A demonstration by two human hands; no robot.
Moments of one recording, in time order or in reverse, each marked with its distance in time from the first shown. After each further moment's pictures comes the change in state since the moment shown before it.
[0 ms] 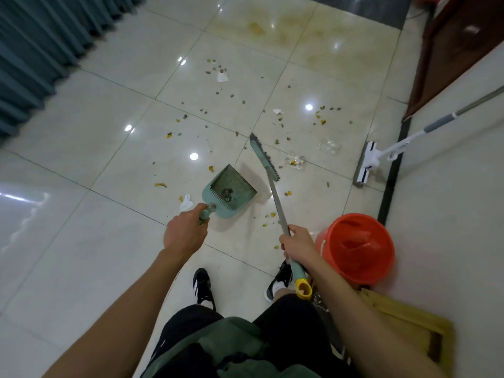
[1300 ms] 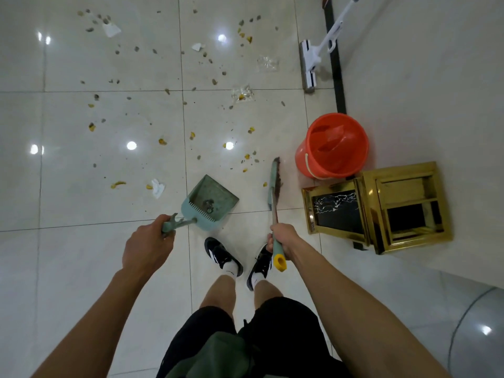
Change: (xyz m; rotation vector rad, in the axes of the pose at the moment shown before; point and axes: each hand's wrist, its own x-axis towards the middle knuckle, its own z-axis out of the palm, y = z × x) left_hand -0.013 -0.148 0.006 0.078 -0.311 0.262; right_hand -0.033 0.114 0.178 0.913 0.158 0.642
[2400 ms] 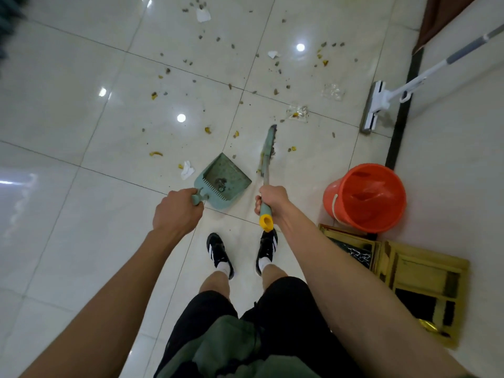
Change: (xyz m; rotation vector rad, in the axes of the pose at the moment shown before) left_hand 0.034 0.072 -0.035 -0.105 0.075 -0.279; right_hand -0.027 -0.146 0.105 -0.322 -0.201 -0.252
